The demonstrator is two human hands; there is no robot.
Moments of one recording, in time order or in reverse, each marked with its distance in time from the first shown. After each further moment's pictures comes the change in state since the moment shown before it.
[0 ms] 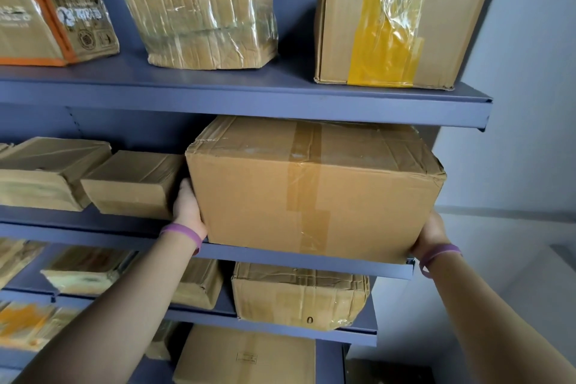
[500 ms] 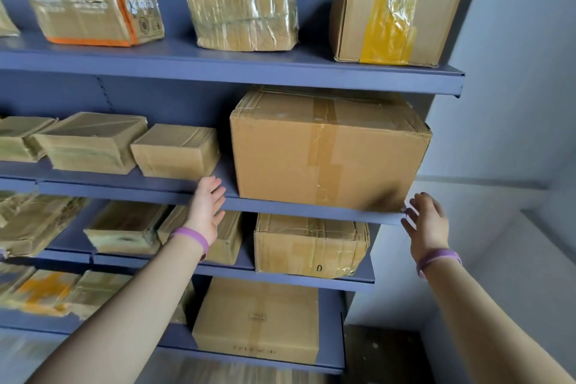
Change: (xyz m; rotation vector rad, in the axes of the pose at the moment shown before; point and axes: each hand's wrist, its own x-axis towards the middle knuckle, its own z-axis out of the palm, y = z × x) left_hand -0.092 -0.013 -0.085 0.151 -0.198 0.009; right_hand -0.111 0.043 -0.026 0.112 0.102 -0.149
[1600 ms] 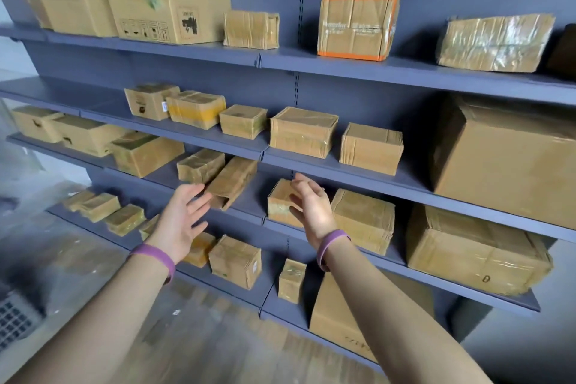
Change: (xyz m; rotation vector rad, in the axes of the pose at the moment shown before) left_hand -0.131 0.097 -0.480 -0.096 0.181 0.119; right_hand -0.443 0.165 0.369 -0.148 -0.867 0.115
